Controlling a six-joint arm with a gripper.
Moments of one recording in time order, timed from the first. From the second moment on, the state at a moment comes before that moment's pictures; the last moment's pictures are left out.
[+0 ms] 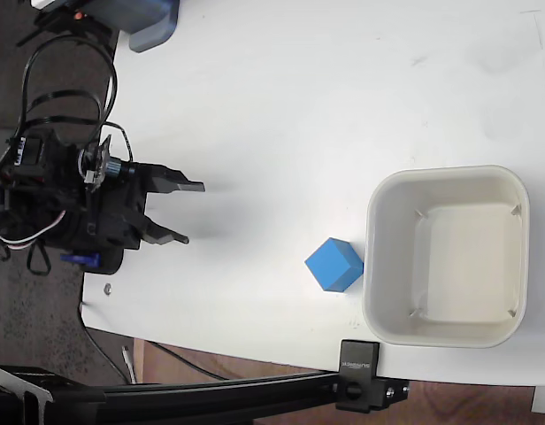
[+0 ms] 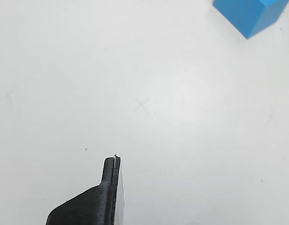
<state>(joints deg) -10.9 173.6 172.8 44.9 11.9 3.8</state>
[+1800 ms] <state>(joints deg) -9.8 94.2 117.9 25.0 34.0 36.3</state>
